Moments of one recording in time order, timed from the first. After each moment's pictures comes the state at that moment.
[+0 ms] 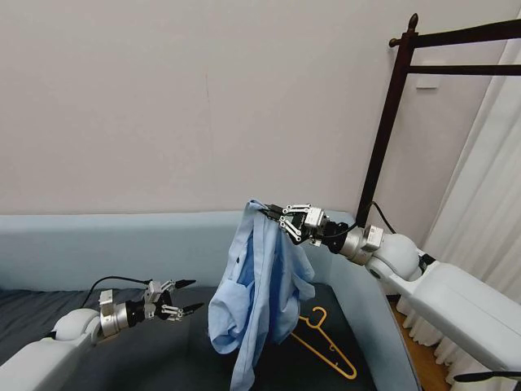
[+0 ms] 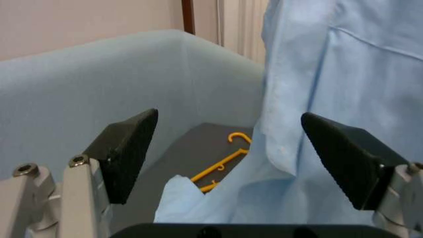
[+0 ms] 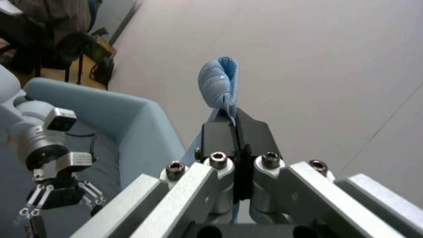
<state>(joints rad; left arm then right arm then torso) 0.52 -0.81 0.14 -1.01 -0.87 -0.31 1.06 -0.23 0.73 -0.34 1.68 0.64 0.41 -0.47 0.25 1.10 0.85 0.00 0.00</state>
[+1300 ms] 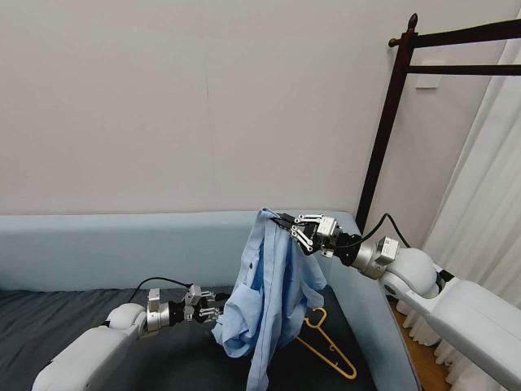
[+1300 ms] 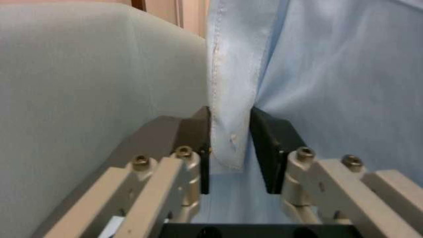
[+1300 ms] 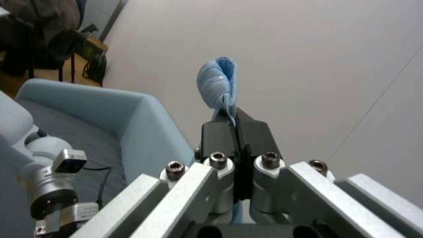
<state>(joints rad) 0.42 -0.98 0.28 -0.86 -0.80 -0.32 1.10 -0.33 0.68 -0.29 1.76 0.66 0.37 -0.43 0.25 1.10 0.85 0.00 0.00</state>
